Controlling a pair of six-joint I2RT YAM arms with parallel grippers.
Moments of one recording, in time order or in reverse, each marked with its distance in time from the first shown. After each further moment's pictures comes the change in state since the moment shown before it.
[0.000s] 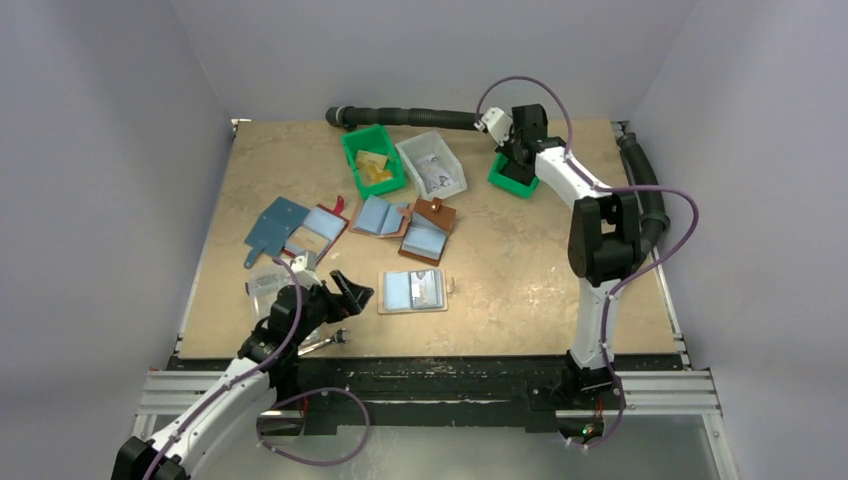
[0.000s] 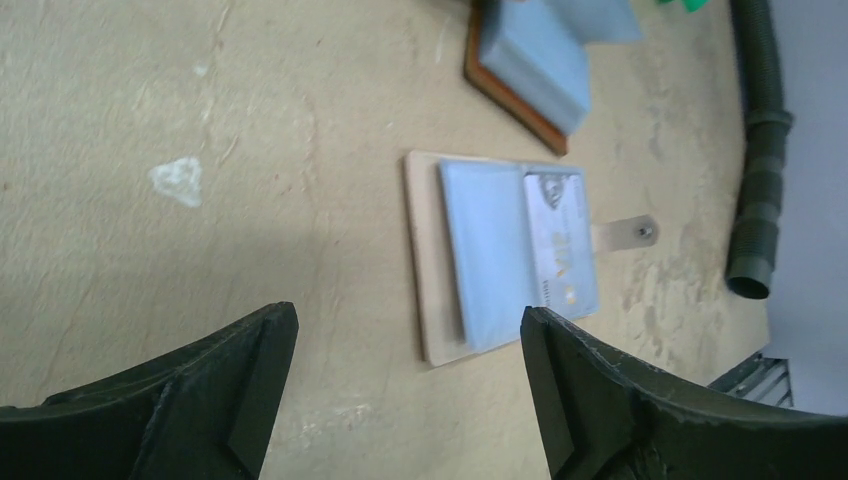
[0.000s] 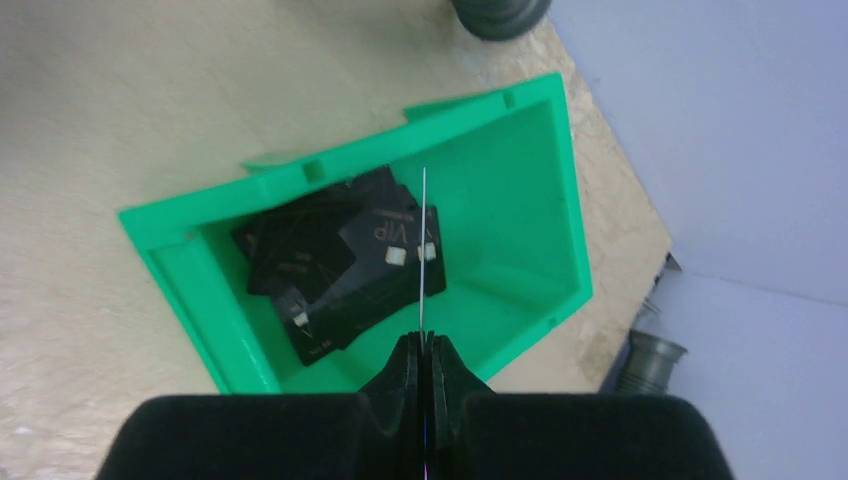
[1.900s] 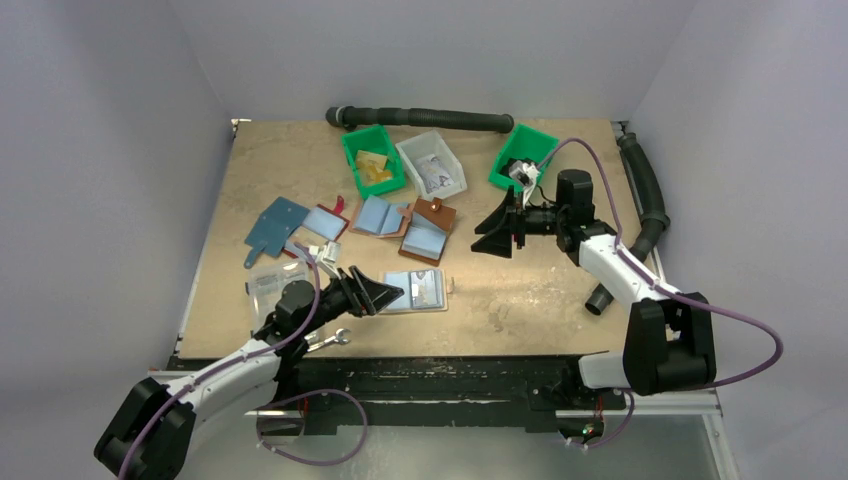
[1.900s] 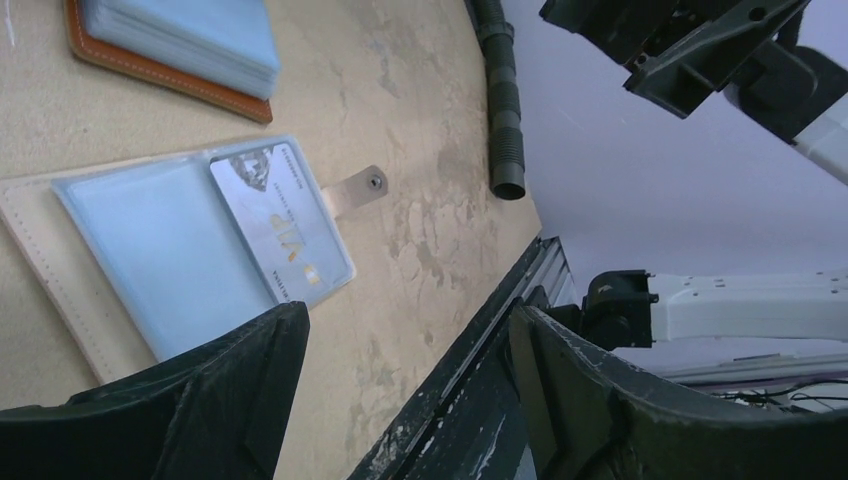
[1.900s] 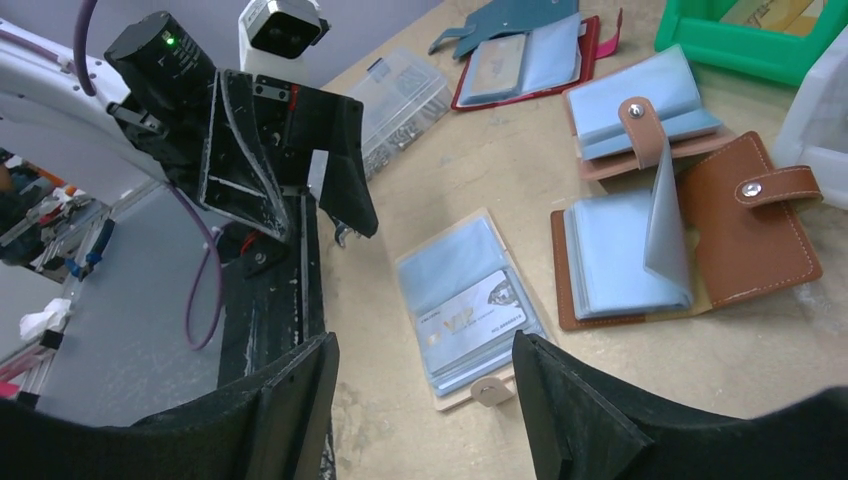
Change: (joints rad) left arm -0.109 0.328 0.006 0.548 0.309 -0.151; right arm -0.052 -0.721 -0.889 0.384 -1.394 0.745
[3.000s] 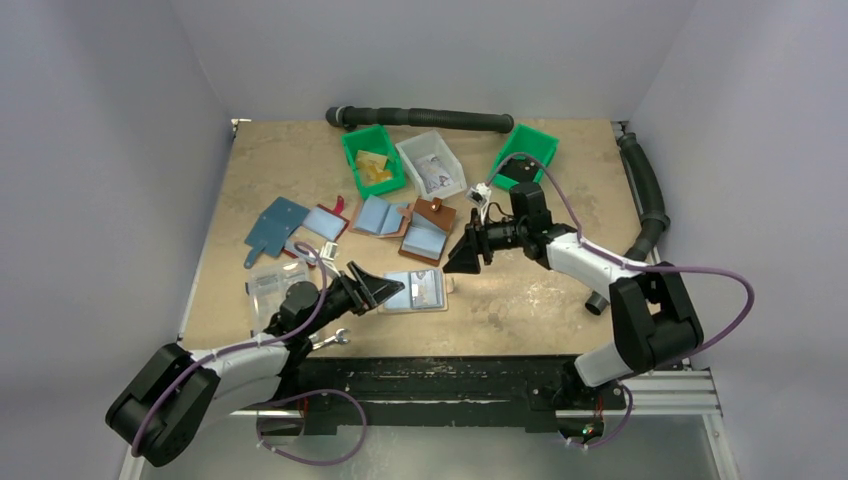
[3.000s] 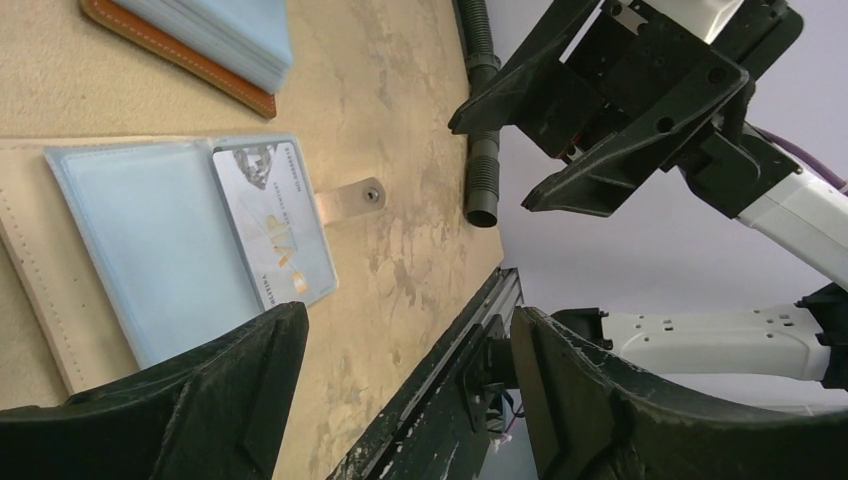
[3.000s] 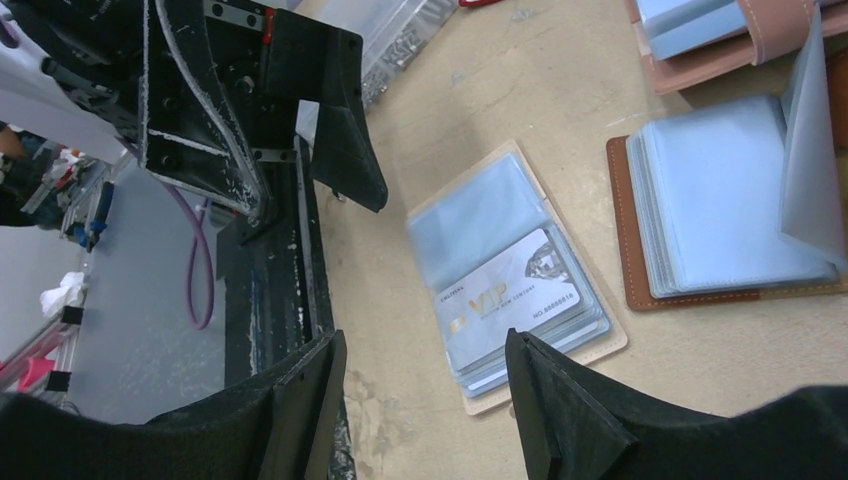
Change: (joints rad) left arm -0.003 0.216 -0.039 0.300 -0.041 -0.183; right arm 0.227 0.133 -0.005 0.007 0.195 0.053
